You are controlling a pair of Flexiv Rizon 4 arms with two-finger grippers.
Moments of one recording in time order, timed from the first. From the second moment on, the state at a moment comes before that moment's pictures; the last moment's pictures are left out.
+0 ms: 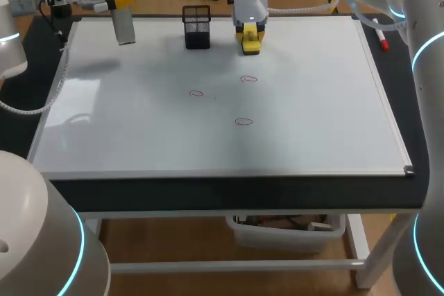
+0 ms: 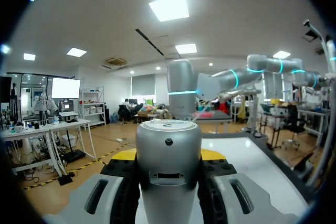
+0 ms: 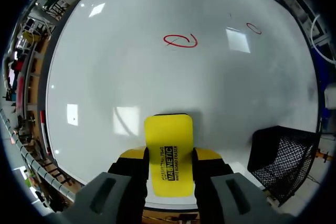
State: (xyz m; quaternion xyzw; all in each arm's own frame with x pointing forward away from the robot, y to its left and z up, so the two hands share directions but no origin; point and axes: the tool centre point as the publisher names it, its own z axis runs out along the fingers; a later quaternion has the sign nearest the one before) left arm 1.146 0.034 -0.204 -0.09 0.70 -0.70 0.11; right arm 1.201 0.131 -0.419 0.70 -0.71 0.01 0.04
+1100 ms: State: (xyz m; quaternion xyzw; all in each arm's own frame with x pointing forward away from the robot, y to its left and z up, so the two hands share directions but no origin) left arm 1.146 0.034 -0.204 -0.09 0.70 -0.70 0.11; right arm 1.219 0.070 -0.369 0.56 -0.82 -0.01 0.05
